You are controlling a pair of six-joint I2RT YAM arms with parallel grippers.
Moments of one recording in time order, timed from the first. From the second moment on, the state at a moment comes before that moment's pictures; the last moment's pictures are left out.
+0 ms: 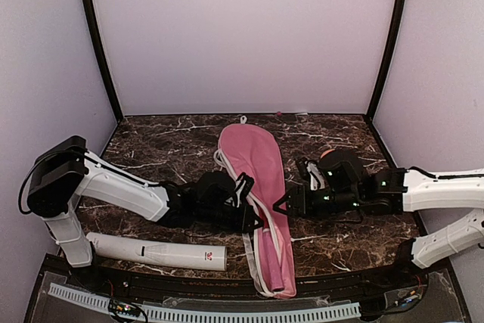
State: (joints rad) left arm -1.11 1.78 0.90 0.23 0.17 -0.85; right arm 1.03 1.17 0.71 -0.22 -0.10 0.93
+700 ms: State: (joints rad) left arm -1.12 1.76 0.90 0.19 0.15 -0.84; right arm 1.38 1.25 0.72 -0.39 -0.13 1.09
